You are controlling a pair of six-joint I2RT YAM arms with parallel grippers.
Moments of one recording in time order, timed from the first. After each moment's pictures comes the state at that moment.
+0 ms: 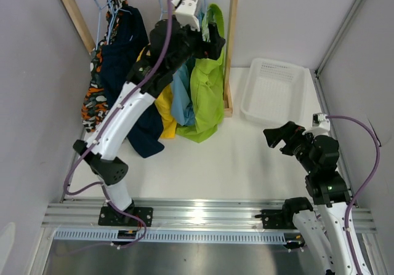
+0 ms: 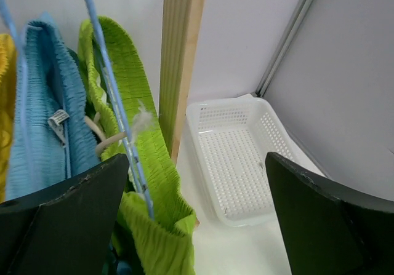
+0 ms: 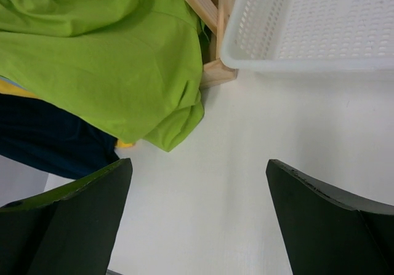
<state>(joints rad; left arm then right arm) -0.65 1.74 2.19 -0.46 -0.09 -0.19 0.14 0.49 0.71 -0.47 -0.16 0.57</state>
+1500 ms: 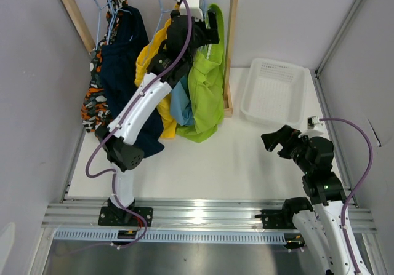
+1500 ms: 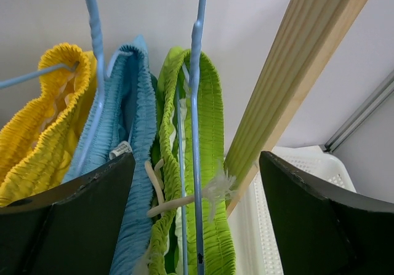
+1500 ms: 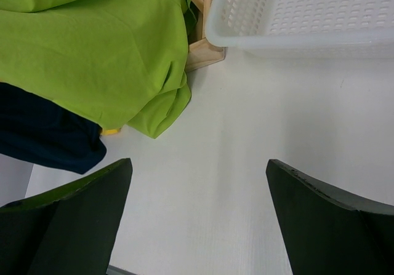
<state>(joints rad) -0.63 1.99 2.35 -0.34 -0.38 -0.16 0.14 0.48 0.63 -0.46 -0.17 0.55</state>
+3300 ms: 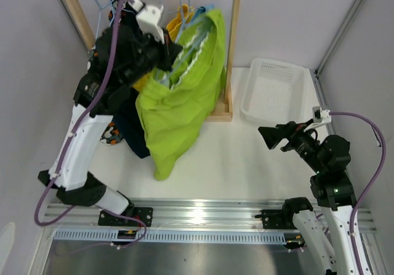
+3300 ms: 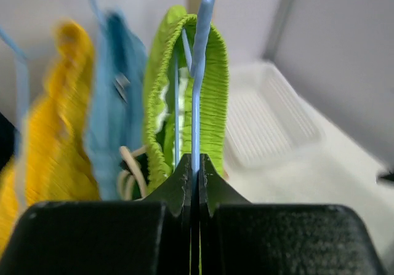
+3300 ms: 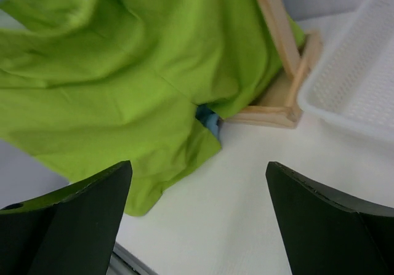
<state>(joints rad) -0.61 1.54 2.26 -0.75 -0.02 -0.04 0.14 0.49 0.78 -0.36 -0.37 0.50</state>
